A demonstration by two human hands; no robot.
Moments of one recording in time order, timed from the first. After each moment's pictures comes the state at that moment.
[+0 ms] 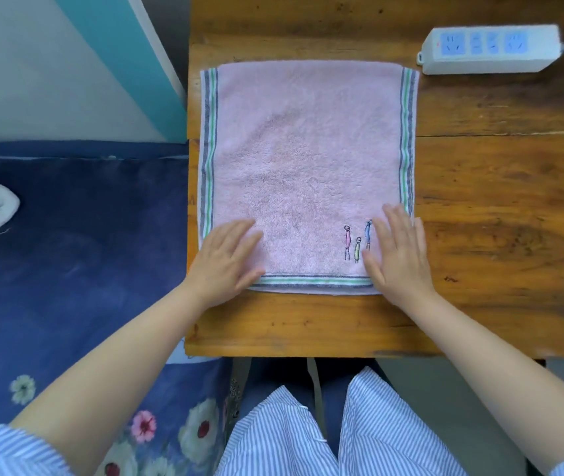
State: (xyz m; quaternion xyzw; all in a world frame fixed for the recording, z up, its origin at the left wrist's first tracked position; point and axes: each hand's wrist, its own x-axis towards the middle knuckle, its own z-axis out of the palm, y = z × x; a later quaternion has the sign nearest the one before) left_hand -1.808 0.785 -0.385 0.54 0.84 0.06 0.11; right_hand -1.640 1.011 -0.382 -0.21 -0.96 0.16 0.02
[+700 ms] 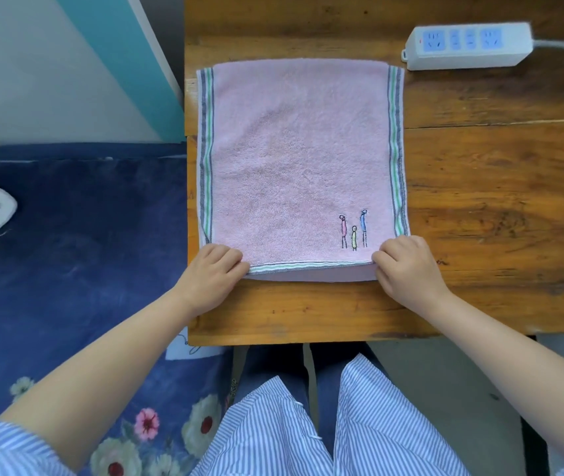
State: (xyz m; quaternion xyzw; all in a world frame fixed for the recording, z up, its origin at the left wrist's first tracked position) left_hand -1.800 0.753 -0.390 0.65 0.76 0.08 -0.01; right_hand -1.609 1.011 -0.367 -0.05 -1.00 0.05 0.05
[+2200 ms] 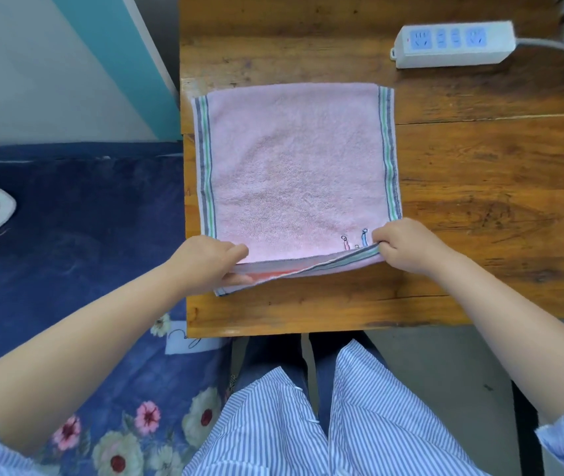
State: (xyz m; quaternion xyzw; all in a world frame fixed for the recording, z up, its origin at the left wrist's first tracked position) left_hand -1.813 0.775 -0.336 0.67 0.72 -0.07 0.18; right_hand -1.634 1.039 -0.341 -0.15 -0.93 0.21 -0.28
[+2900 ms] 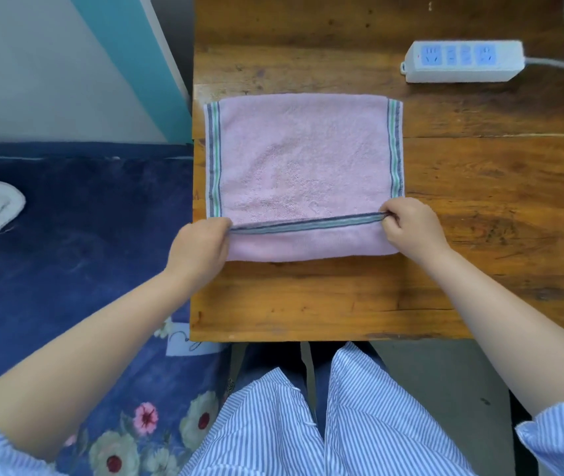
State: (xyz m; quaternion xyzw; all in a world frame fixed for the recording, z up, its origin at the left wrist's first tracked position) left_hand -1.812 0.774 -0.336 0.40 0.89 0.11 0.17; right_hand -1.654 1.040 -0.338 -0.28 -0.93 0.23 -0.05
